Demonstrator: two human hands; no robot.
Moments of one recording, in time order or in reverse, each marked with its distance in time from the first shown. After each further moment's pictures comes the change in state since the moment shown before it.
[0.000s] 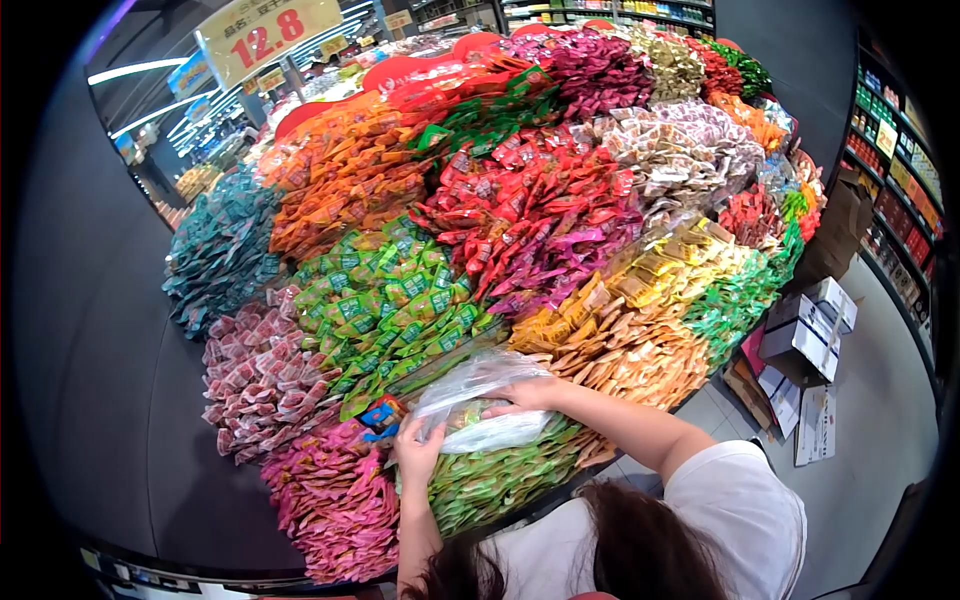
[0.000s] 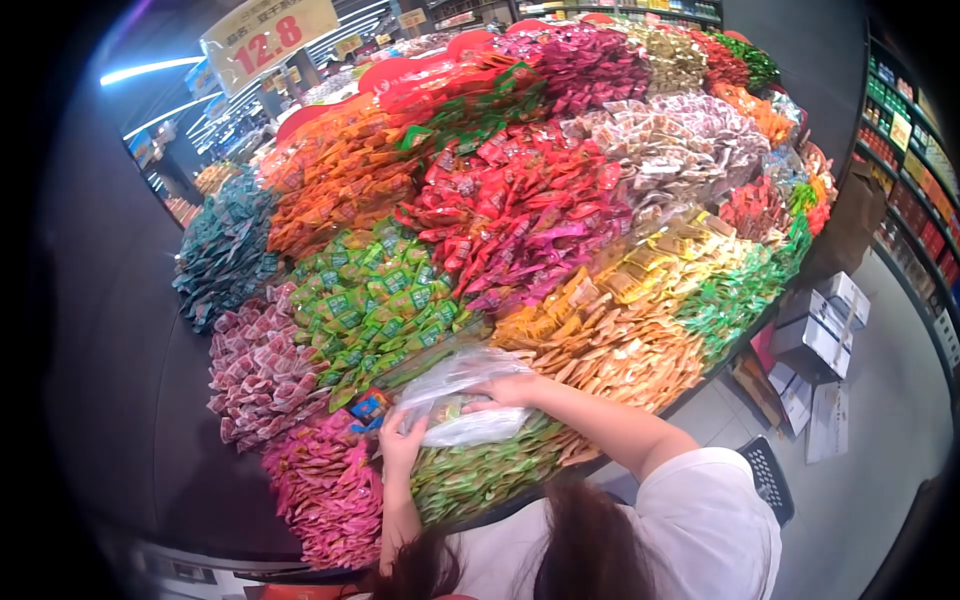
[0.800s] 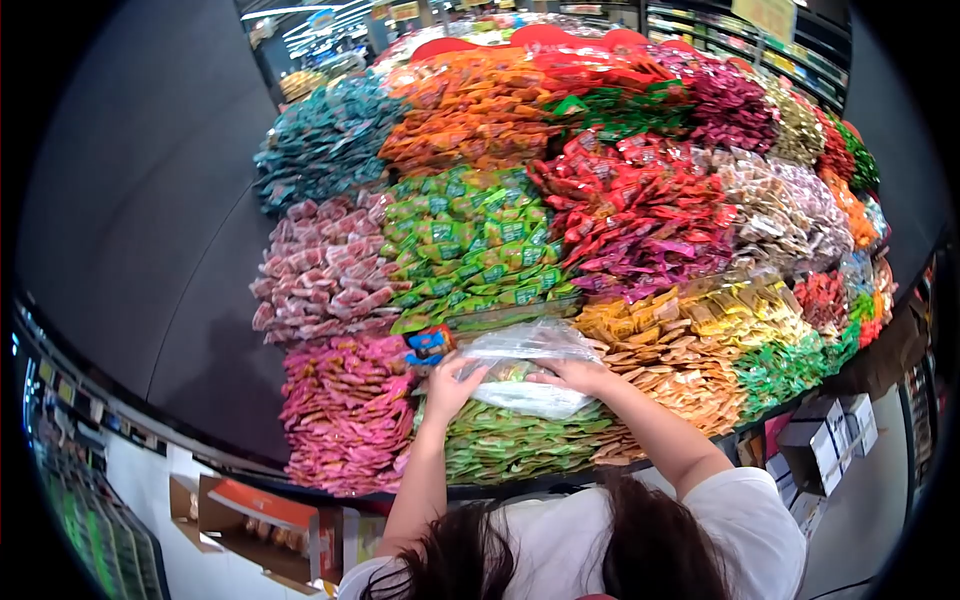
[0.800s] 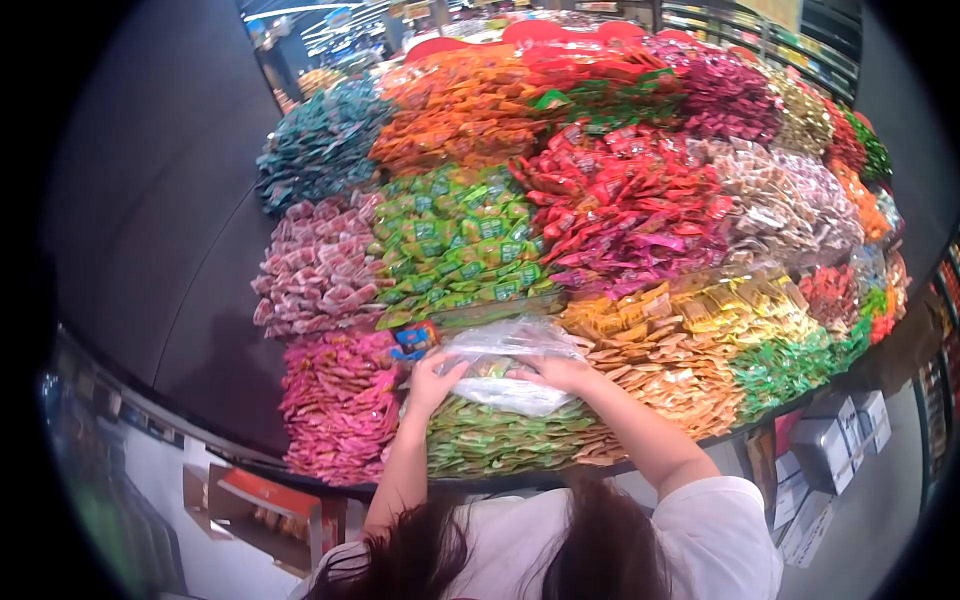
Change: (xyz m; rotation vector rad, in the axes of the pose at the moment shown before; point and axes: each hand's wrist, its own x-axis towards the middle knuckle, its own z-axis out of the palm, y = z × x) left_hand -0.002 -0.001 -0.003 0.046 0.038 -0.031; right_hand -0.001 -0.008 -0.005 -0.044 -0.071 0.082
